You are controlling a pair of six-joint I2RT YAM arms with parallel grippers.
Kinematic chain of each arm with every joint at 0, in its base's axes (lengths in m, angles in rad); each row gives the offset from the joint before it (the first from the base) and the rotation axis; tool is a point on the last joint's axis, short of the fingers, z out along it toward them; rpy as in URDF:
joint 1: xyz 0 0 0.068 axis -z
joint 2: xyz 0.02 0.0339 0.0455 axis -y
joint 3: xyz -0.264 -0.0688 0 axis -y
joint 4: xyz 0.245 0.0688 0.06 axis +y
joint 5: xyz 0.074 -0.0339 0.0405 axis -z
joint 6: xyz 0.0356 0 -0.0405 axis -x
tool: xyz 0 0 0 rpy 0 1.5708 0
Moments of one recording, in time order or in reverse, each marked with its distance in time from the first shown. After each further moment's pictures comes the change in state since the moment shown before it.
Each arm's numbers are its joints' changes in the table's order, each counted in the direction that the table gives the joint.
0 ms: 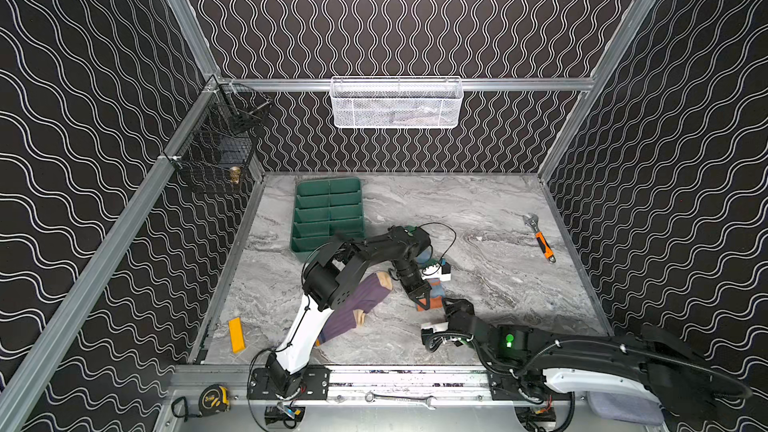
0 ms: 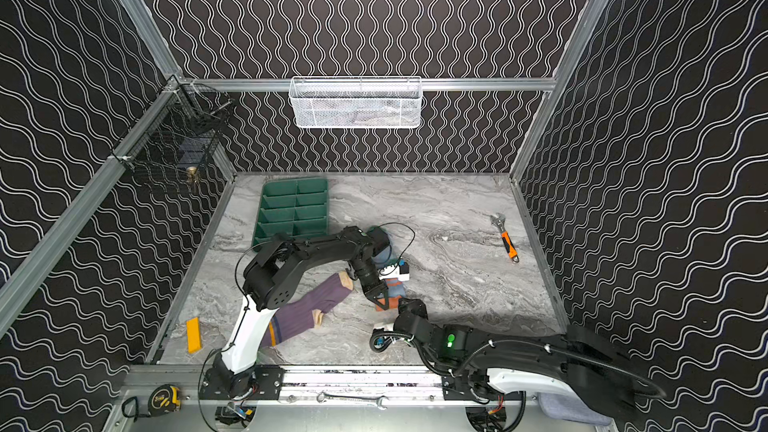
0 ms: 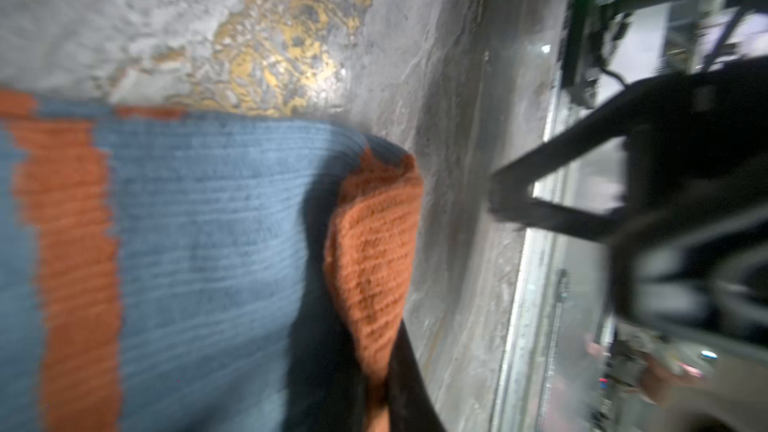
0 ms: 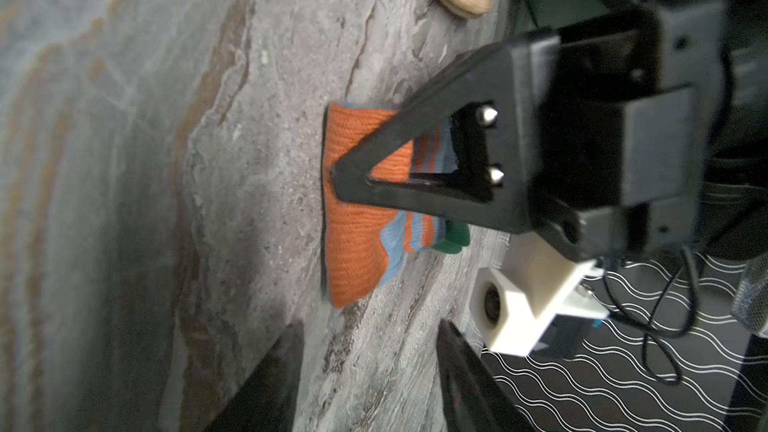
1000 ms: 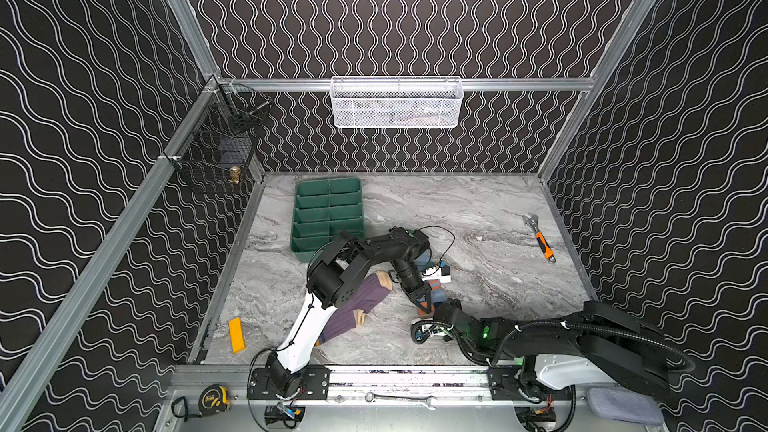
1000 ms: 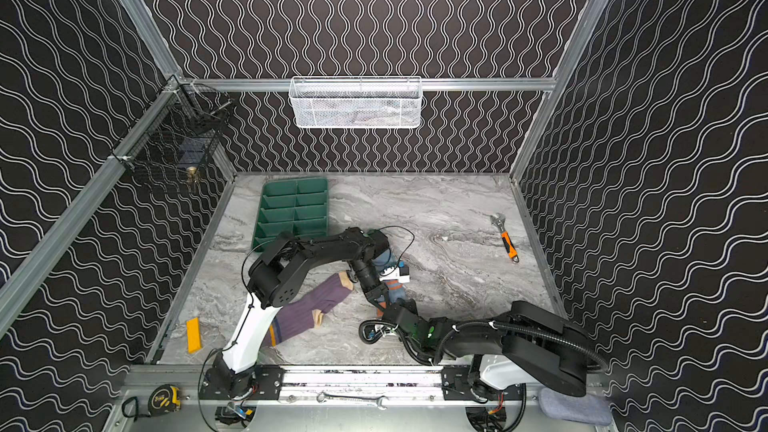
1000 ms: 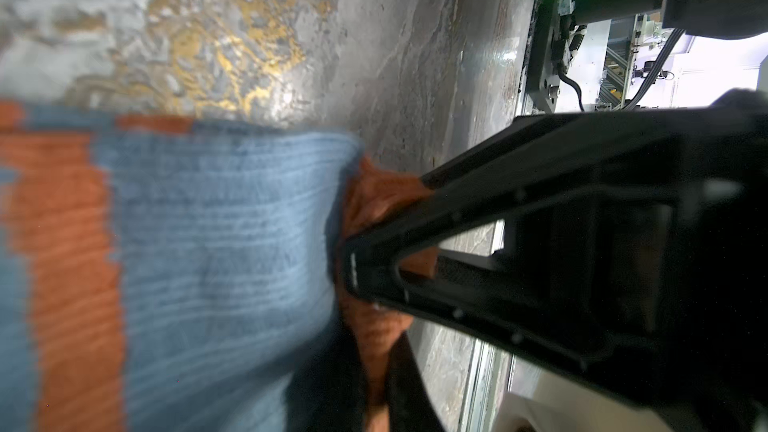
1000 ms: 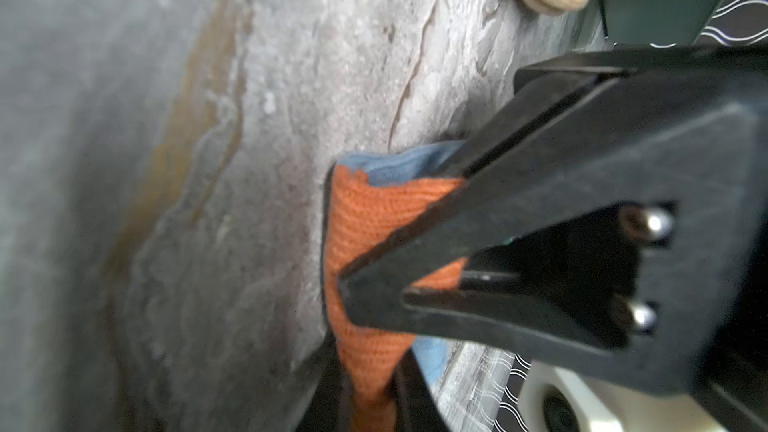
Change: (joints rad) left arm -0.003 -0.020 0.008 0.030 0.057 0.000; right arm 0.075 -0.312 0.049 -0.187 -0.080 -0.022
